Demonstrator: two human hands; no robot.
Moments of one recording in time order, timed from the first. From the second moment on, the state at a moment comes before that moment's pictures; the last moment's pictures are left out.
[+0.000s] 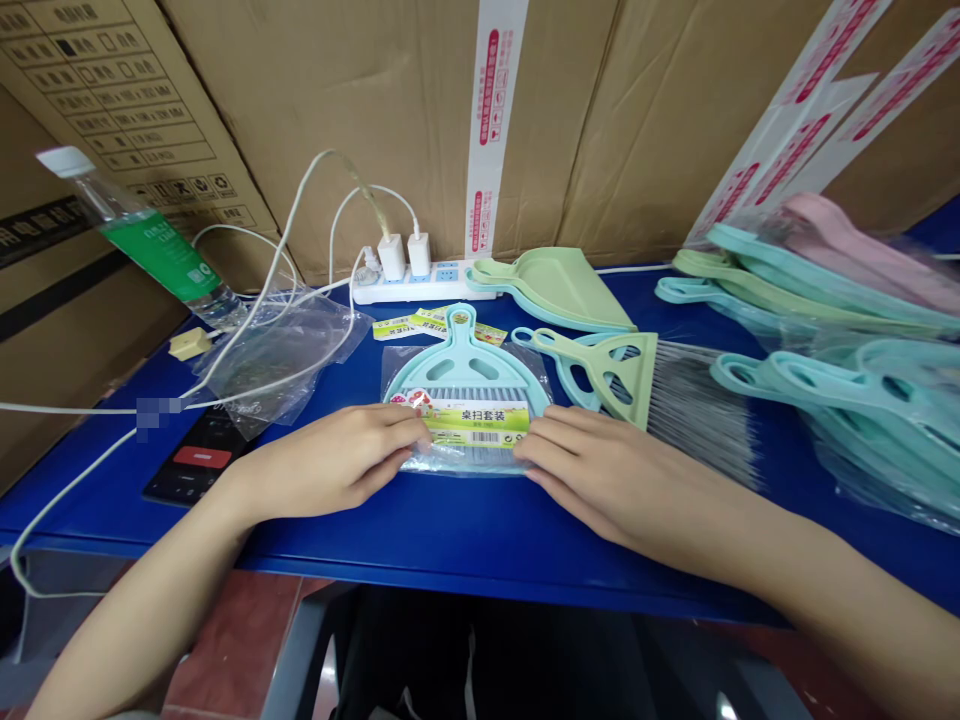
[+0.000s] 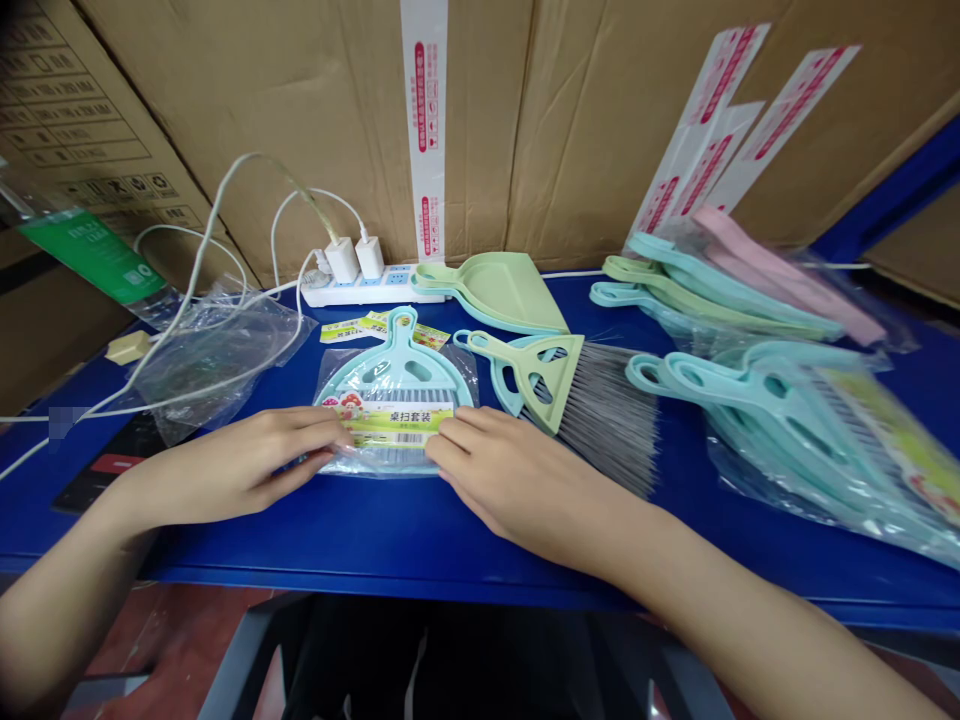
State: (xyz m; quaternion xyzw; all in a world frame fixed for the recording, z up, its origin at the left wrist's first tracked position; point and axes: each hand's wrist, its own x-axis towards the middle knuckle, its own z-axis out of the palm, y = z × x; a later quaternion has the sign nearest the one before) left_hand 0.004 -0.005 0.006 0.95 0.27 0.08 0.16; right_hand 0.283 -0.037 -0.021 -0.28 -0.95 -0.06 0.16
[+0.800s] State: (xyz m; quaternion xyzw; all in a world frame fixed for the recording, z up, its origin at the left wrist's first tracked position) left_hand 0.004 -0.005 0.005 0.95 0.26 0.08 0.17; right_hand 0.283 -0.038 -0.020 -0.28 -0.95 -0.06 0.16
